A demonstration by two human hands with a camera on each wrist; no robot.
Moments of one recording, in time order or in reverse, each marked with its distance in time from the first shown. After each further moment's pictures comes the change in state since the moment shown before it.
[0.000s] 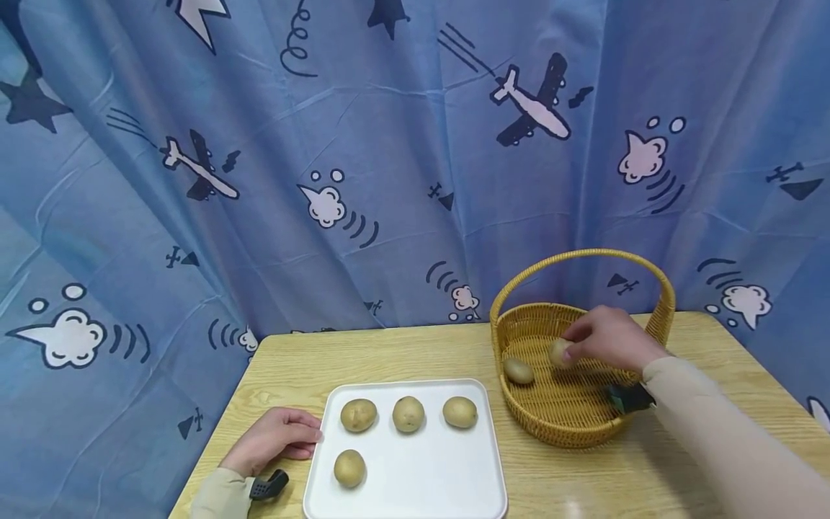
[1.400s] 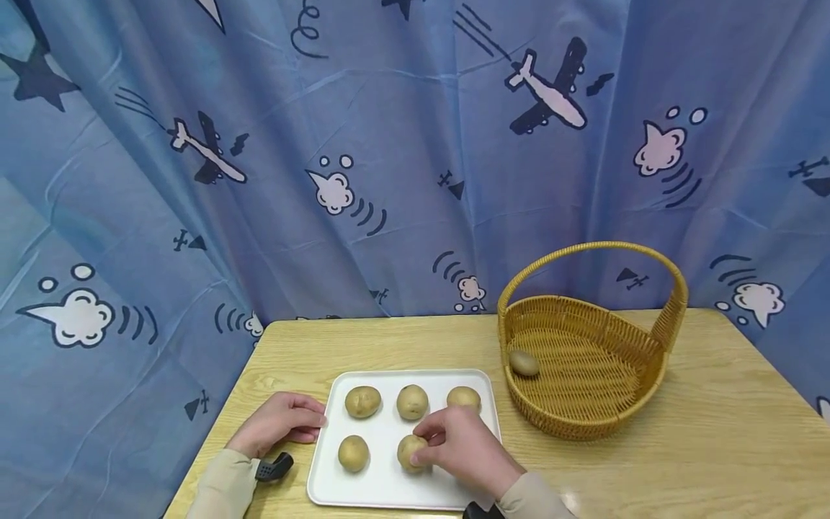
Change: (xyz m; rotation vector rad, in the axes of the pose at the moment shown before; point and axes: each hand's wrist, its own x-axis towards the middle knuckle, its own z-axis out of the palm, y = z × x) left_hand 0.003 0.002 0.000 0.028 0.037 -0.002; right_hand -0.041 -0.180 0.191 0.589 -0.111 -0.225
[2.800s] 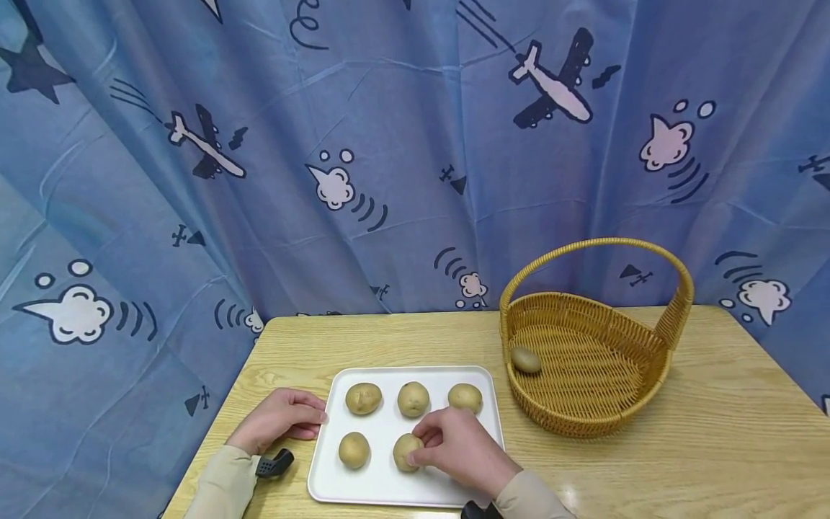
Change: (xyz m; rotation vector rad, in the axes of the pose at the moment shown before) left_hand -0.001 0.004 -0.001 -0.012 -0.007 -0.002; right_hand 0.003 0.003 0.007 -0.083 0.003 -0.010
